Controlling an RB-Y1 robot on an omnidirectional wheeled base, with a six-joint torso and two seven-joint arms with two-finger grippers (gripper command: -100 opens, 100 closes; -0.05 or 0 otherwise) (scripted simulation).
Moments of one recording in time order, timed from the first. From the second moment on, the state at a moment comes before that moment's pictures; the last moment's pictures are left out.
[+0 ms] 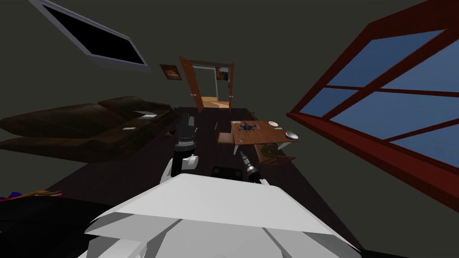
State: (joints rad) left arm 0.46 0.00 -0.01 -2.27 -0.12 -0.54 -0.07; right arm 0.46 -0.32 0.39 -1.61 0.29 -0.26 0.02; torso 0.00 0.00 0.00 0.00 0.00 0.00
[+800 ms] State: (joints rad) left arm 0.46 0.00 -0.01 -2.27 -0.12 -0.54 -0.07; right arm 0.42 -0.38 0.51 -1.44 0.36 -0.14 0.04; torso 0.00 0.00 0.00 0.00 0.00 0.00
